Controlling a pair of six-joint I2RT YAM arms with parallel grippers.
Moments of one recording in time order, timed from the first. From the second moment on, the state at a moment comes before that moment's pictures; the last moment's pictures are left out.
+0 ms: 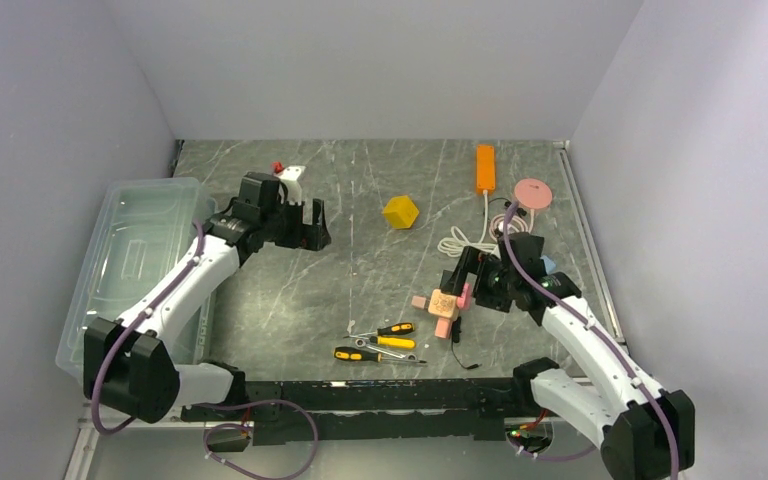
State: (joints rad) left arm -0.35 1.28 1.04 -0.48 0.21 -0.21; right arm 0.29 0.92 0.63 -0.61 -0.23 0.61
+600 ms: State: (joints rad) left arm -0.35 1.27 1.03 -0.49 0.24 -0.20; right arm 0.55 0.97 0.52 -0.47 -0.05 0.87
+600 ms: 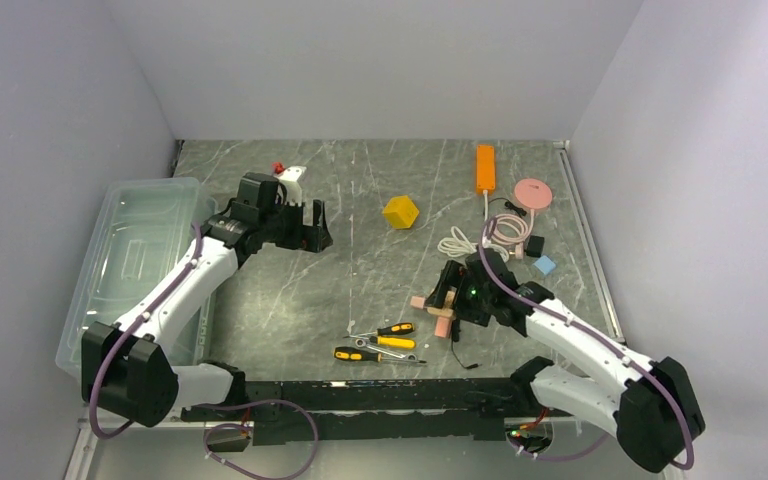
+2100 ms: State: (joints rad) left arm -0.39 1.35 1.02 -0.43 0.38 -0.34; right arm 0.69 1.28 0.85 -0.18 0.15 0.72
